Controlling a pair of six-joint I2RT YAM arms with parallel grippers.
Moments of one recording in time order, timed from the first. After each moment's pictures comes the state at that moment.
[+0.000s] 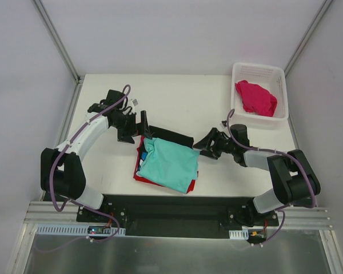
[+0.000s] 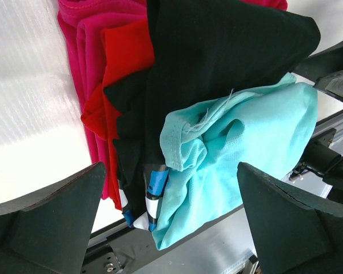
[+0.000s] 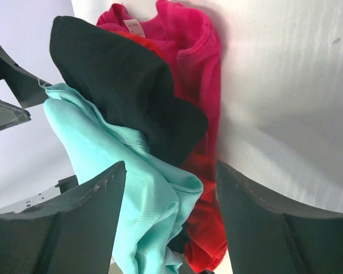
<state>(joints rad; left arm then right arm) -0.23 1.50 1.19 -0.84 0.49 -0.36 0.30 1.51 0.51 0.36 -0.68 0.92</state>
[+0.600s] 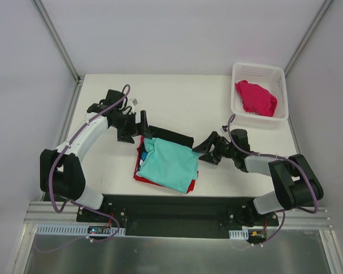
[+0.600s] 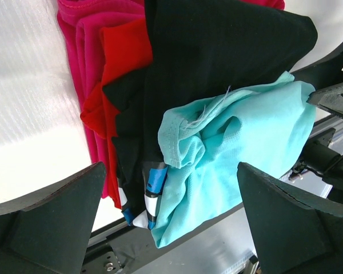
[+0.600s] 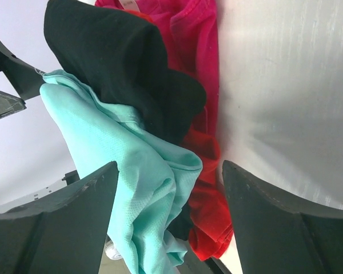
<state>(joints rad) -0.23 1.49 1.19 -0.84 0.49 -0.36 0.33 1.46 0.43 0.40 -0.68 1.00</state>
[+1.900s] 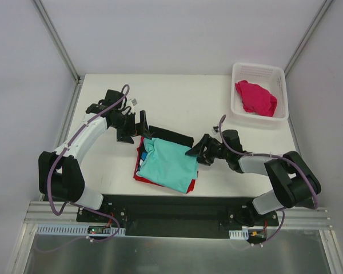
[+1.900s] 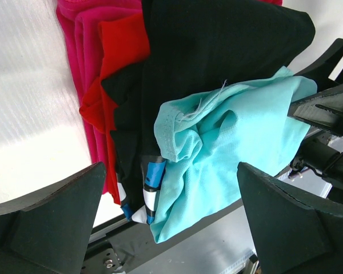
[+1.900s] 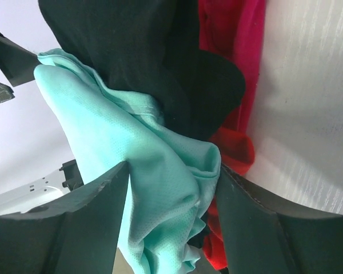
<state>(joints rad) -0.23 1.47 1.19 -0.86 0.49 -0.36 0.45 1.50 0.44 0.47 -0.64 1.06</state>
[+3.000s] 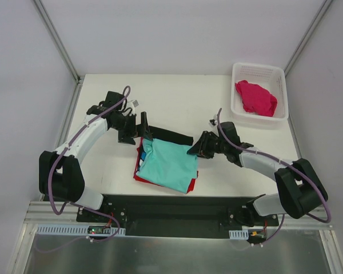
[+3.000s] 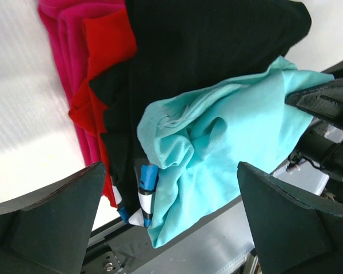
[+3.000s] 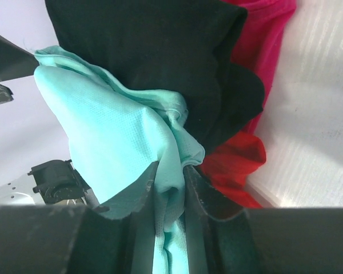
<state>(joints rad) -0.23 1.47 1.17 -0.84 0.51 -0.35 0.50 1.39 0.61 0.09 -0.51 0.88</state>
